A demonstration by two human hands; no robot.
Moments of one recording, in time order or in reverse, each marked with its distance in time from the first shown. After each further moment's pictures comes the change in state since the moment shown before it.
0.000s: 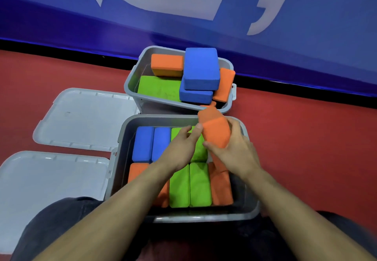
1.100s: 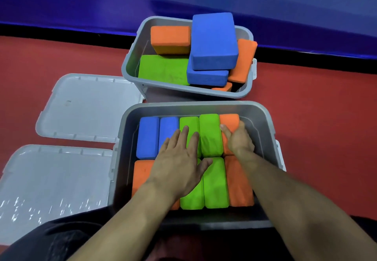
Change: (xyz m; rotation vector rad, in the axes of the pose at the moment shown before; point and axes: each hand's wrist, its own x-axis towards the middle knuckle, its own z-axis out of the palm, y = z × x) left_hand 0.014 -0.047 -0.014 1.189 -0.025 0.172; right_hand 0.117 0.100 0.146 0.046 -0.098 0.477
